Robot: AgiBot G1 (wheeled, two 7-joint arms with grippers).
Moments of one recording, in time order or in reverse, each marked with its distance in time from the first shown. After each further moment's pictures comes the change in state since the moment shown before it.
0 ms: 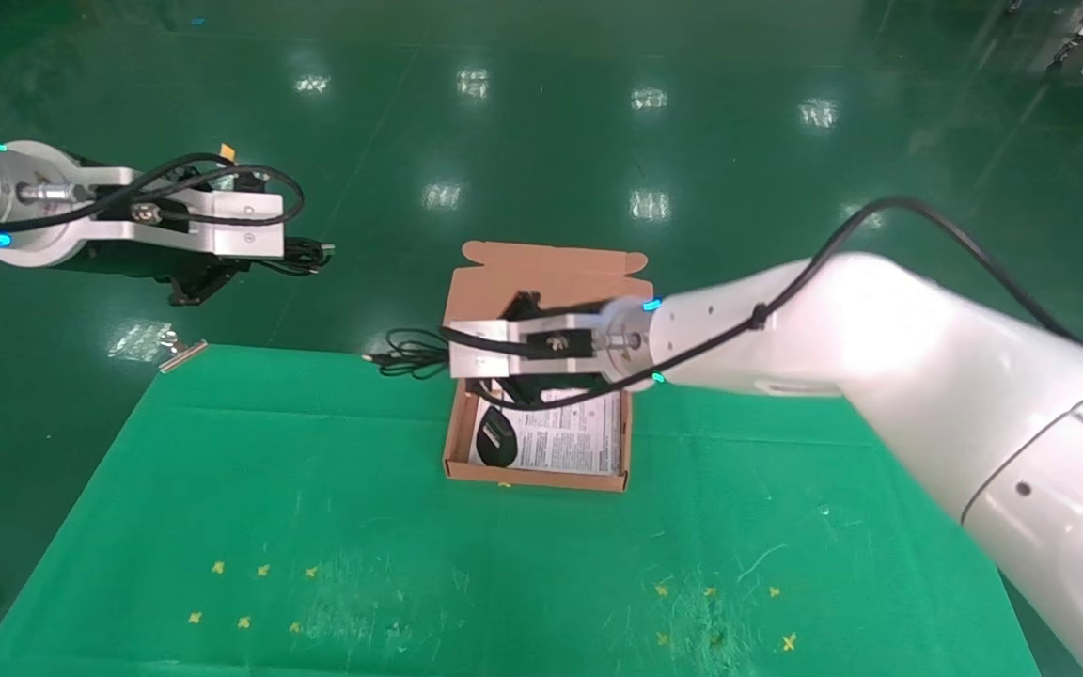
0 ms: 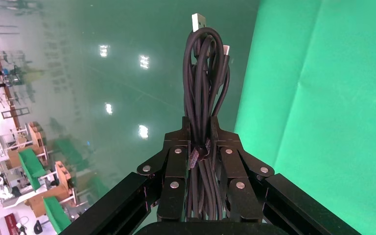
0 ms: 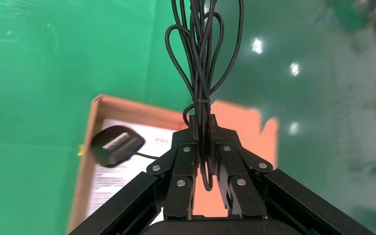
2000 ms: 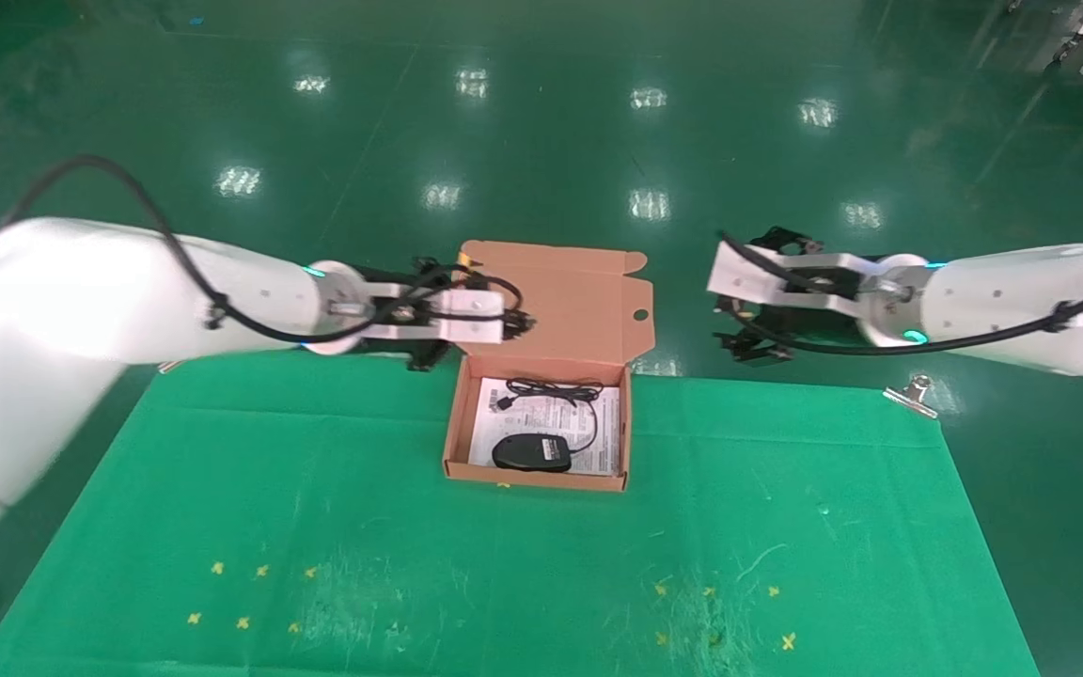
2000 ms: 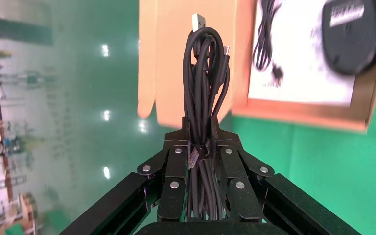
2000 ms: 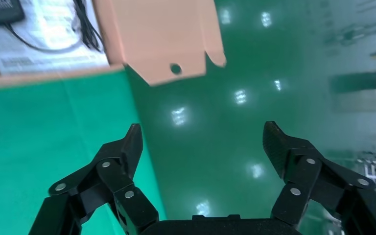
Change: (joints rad) left arm 0.186 0.363 0.018 0.462 -0.172 -0.427 0.316; right arm 0.097 0.408 -0.226 0.220 -0.123 0.153 0.467
